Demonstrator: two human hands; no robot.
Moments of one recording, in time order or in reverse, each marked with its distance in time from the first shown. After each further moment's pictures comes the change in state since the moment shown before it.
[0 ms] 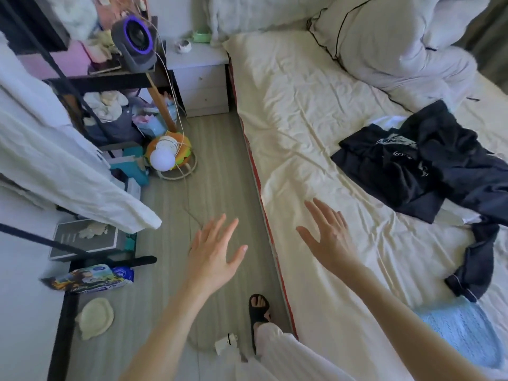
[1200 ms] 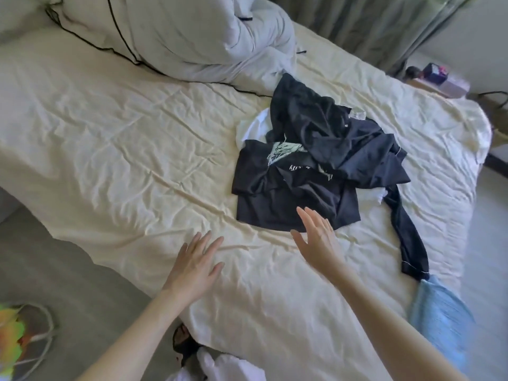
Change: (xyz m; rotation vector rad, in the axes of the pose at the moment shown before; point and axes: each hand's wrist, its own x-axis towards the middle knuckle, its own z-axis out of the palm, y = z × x) left_hand 0.558 0.127 0.063 0.267 -0.623 0.711; right_hand 0.297 0.239 -0.023 -0.094 0.136 0.904
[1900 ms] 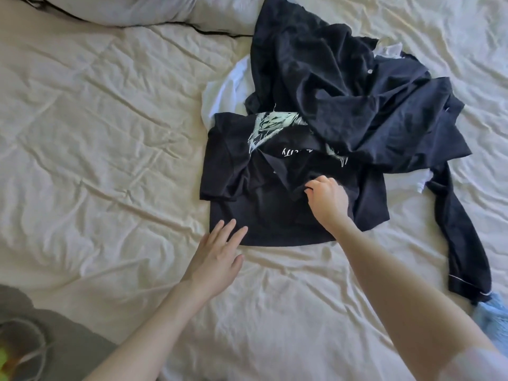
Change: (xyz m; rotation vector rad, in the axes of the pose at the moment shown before) left_hand 0.202 0.053 0.061 0.040 -0.137 0.078; right_hand 0.214 0.141 0.097 -0.150 -0.045 0.168
